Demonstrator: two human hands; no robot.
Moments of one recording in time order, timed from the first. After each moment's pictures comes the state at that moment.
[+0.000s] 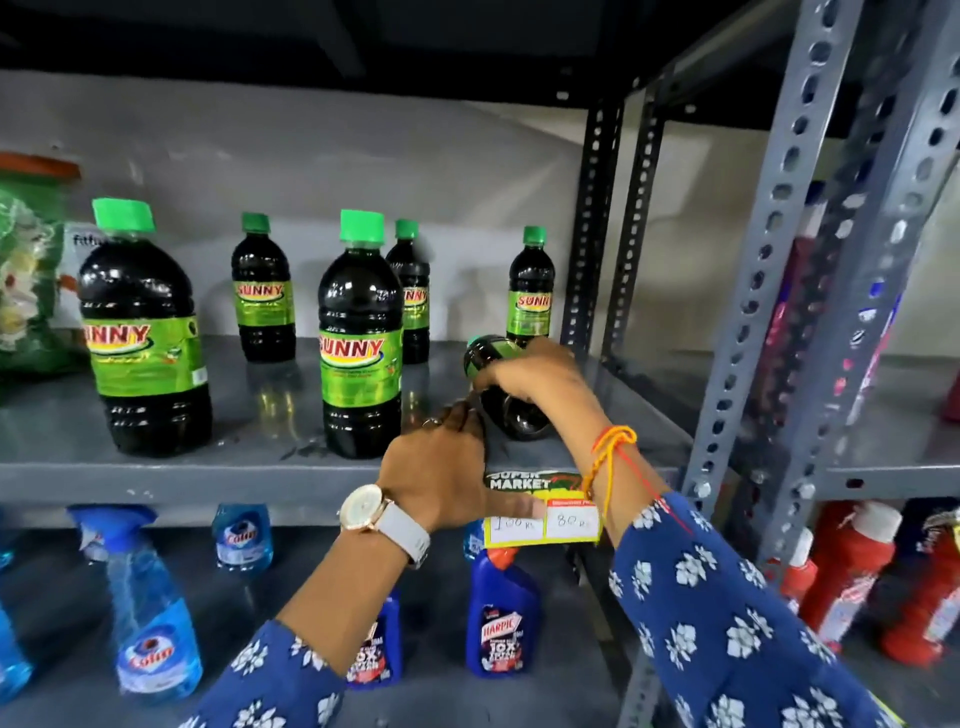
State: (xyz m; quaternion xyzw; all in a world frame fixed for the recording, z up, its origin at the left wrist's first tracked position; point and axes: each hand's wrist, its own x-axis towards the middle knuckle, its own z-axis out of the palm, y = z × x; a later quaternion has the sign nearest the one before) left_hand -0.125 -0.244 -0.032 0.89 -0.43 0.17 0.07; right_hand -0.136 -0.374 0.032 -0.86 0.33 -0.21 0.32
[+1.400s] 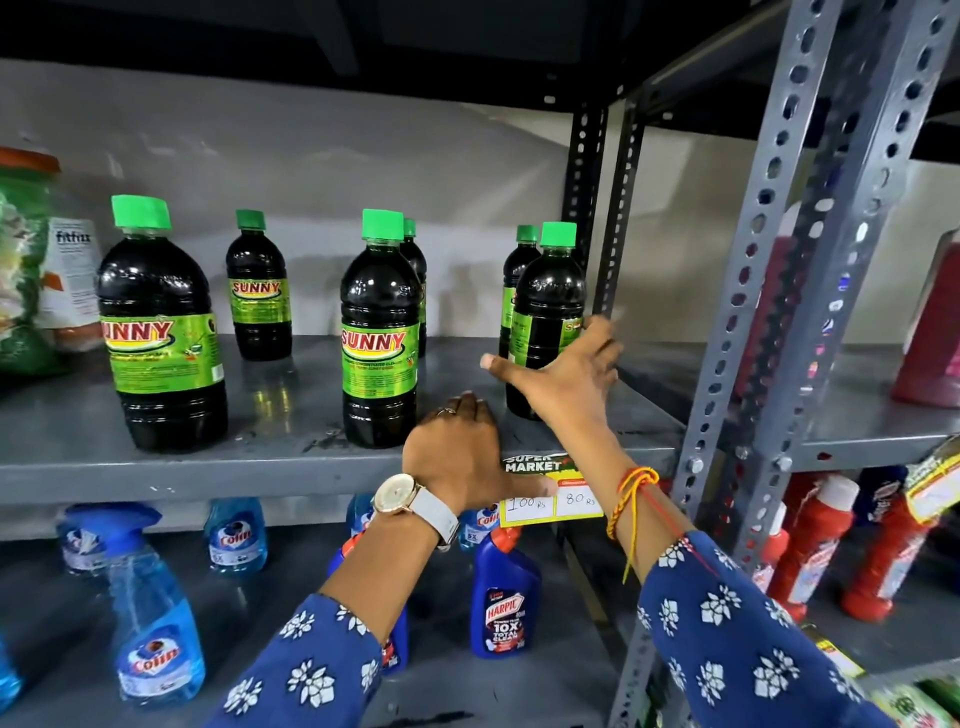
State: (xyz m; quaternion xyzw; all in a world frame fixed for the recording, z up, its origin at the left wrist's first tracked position) left_hand -0.128 -0.246 -0.035 0.88 -0.41 0.23 0.08; right_hand -0.165 -0.362 0.002 -0.78 0.30 -0.48 0.28
